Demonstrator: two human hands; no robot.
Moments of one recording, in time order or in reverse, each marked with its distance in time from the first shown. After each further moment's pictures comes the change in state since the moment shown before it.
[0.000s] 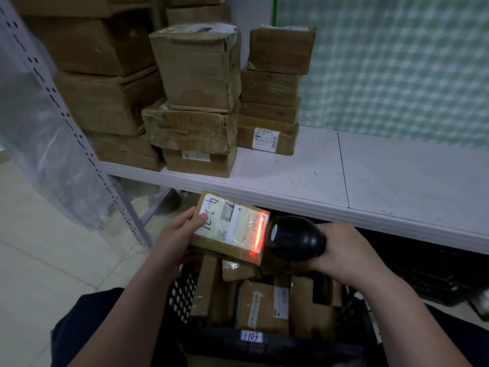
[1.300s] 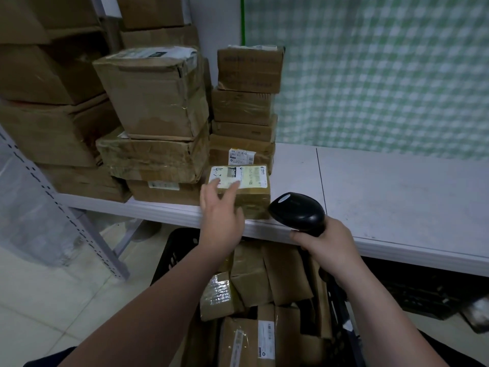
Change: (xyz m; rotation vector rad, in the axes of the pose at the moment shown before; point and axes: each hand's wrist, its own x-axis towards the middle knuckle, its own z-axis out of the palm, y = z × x) left_hand 0.089 0.028 0.127 0.852 0.159 0.590; right_hand 0.057 0.038 -0.017 0.498 0.298 0.303
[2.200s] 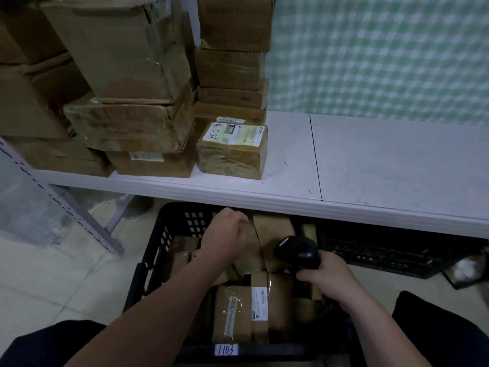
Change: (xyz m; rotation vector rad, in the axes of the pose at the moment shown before) left_hand -0.050 -0.046 0.062 0.078 -0.299 0.101; right_hand -0.035 0.114 0.016 -0.226 -0.262 0.349
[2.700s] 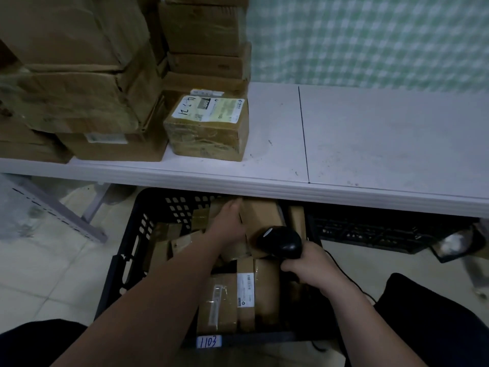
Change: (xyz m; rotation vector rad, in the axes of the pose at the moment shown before) left_hand 0.042 -0.004 0.068 -0.101 -0.445 -0.231; right_hand 0.028 0.020 0.011 0.031 -0.092 0.018
